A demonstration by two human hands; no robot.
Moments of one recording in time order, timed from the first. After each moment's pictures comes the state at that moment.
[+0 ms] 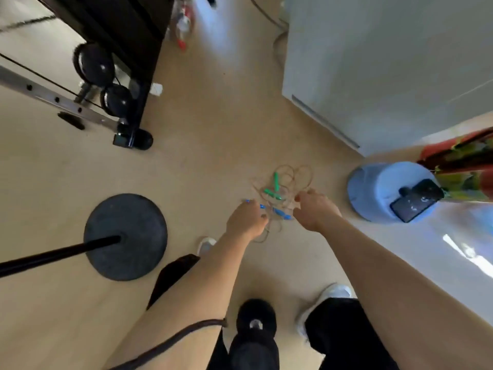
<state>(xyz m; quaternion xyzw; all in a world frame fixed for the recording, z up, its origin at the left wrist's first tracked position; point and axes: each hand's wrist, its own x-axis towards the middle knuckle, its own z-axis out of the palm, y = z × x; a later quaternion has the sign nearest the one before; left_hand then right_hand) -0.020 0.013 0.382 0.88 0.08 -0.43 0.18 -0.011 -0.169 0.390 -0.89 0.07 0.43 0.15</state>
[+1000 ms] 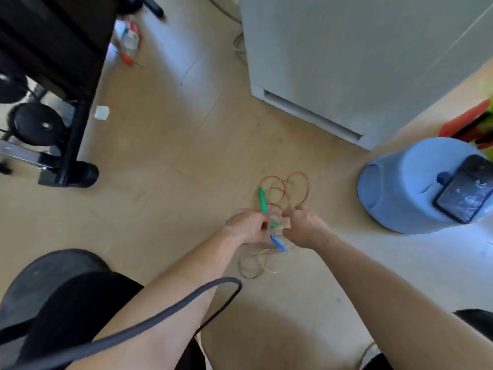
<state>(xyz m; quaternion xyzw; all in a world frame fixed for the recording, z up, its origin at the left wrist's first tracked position) 0.022 -0.020 0.117 0.87 -0.21 -0.43 0.10 -0.027 -0.187 0.136 -0.89 0.10 0.38 0.24</state>
